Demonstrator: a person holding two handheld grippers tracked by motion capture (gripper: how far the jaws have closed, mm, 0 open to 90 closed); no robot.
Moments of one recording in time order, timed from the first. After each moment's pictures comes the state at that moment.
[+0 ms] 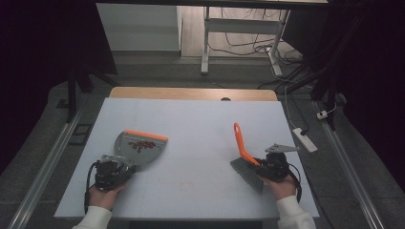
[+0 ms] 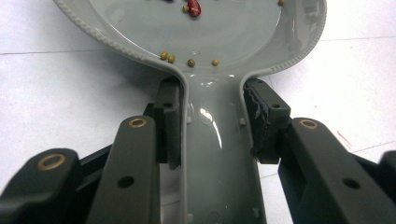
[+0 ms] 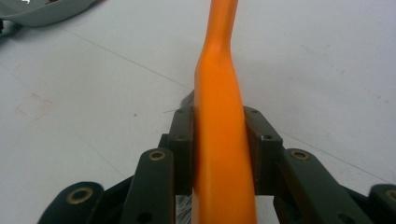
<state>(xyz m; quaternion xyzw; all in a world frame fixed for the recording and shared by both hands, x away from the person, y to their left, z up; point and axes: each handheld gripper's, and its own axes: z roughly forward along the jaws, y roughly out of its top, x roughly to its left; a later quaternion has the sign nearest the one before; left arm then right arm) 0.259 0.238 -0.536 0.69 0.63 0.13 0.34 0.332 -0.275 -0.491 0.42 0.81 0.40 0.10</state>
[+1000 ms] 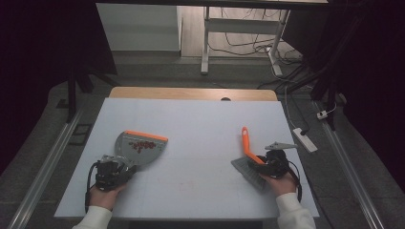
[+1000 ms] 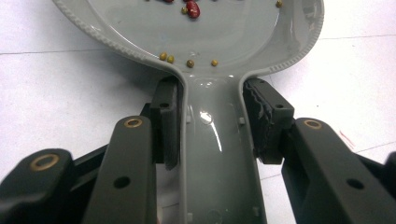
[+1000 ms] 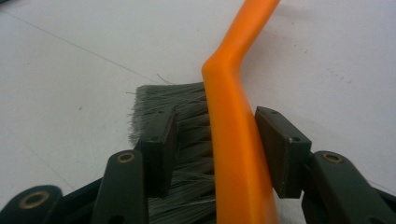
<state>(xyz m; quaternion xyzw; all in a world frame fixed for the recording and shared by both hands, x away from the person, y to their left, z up) 0.259 0.238 -0.536 0.69 0.63 0.13 0.34 0.349 -0.282 -0.505 0.45 0.81 0.36 0.12</state>
